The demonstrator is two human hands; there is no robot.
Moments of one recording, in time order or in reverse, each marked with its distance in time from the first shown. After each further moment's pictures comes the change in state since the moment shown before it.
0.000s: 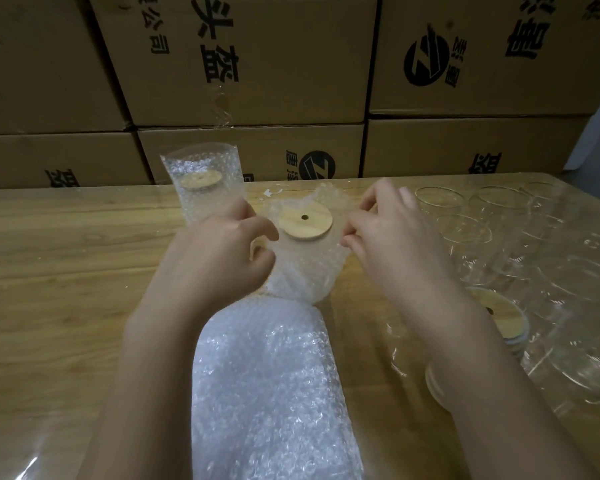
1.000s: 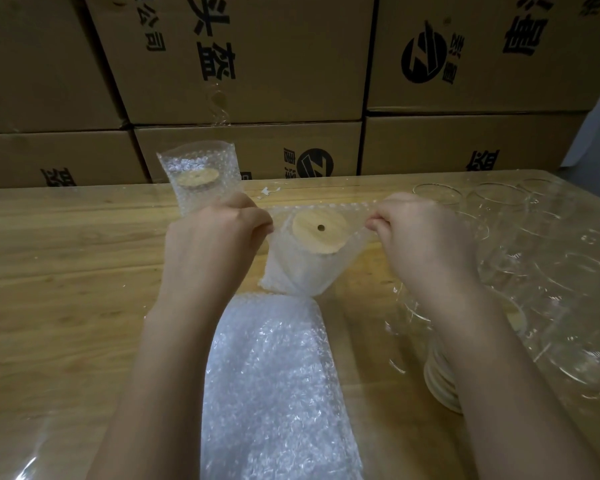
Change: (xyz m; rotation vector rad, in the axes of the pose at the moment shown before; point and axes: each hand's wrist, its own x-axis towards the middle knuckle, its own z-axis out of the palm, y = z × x) left_hand 0.006 0.005 0.008 0.063 0.266 0.003; right_hand 0.003 0.022 0.001 0.028 0.009 0.172
